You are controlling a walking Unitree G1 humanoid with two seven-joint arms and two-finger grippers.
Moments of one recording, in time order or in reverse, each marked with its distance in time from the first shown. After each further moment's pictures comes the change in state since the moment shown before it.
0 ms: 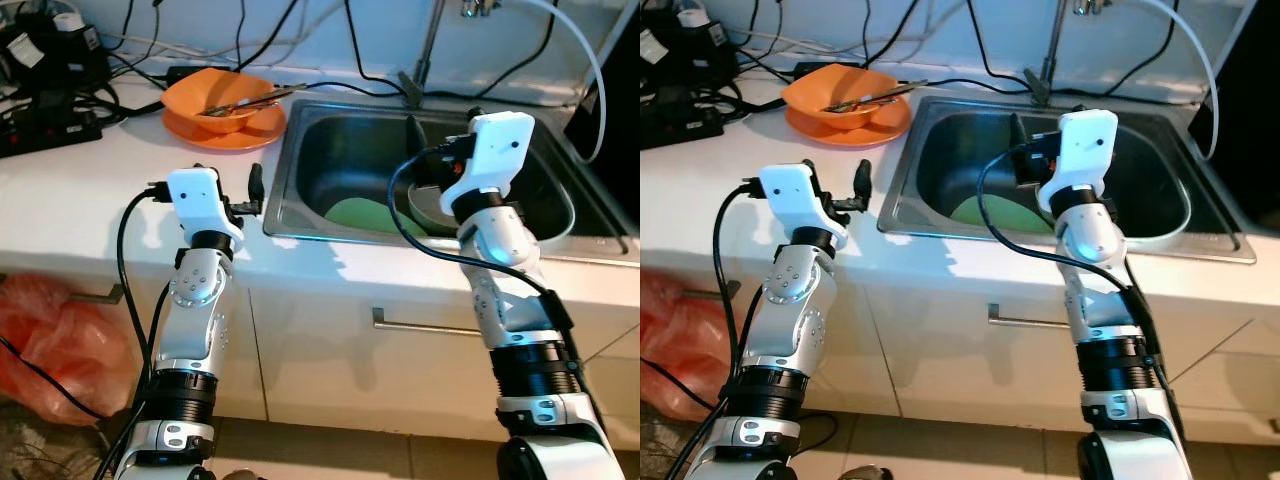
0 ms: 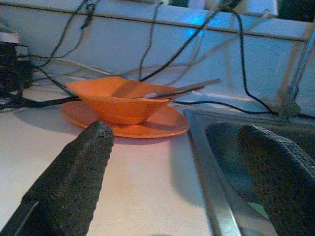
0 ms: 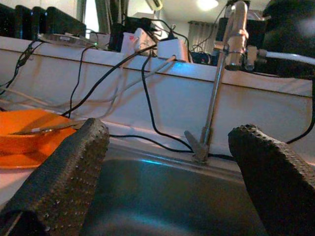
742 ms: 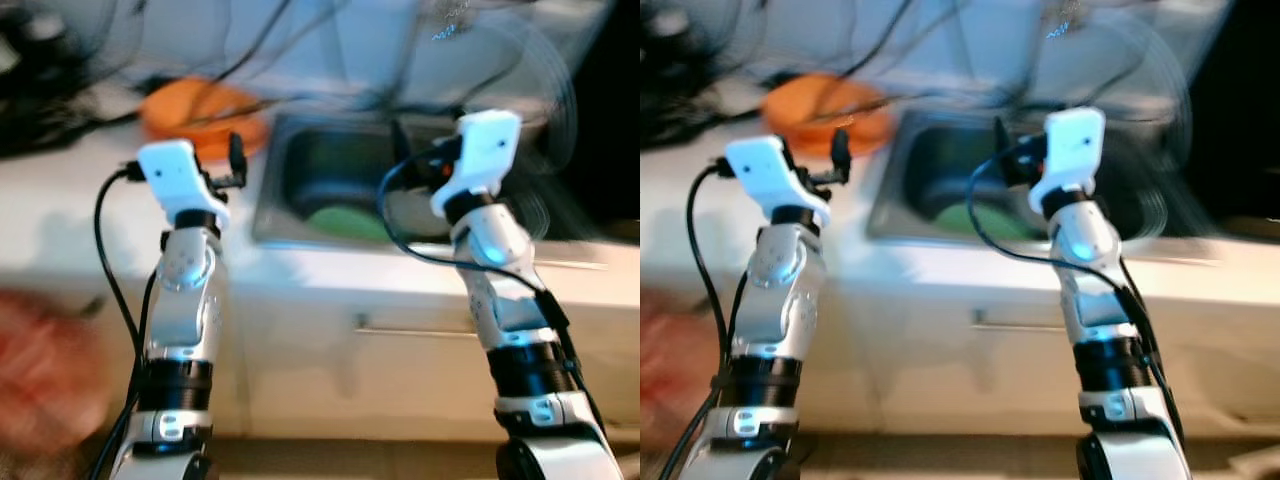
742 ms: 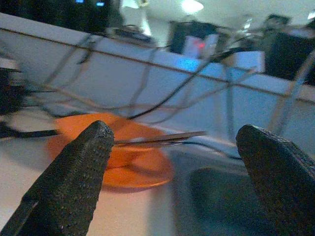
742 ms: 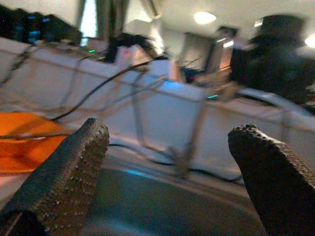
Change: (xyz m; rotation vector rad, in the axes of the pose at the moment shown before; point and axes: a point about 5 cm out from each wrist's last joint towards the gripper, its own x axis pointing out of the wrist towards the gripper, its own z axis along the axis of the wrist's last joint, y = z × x) left arm 0.009 0.003 0.028 -0.032 -0.088 0.064; right arm 0.004 0.013 0.006 -0.007 -0.015 0.087
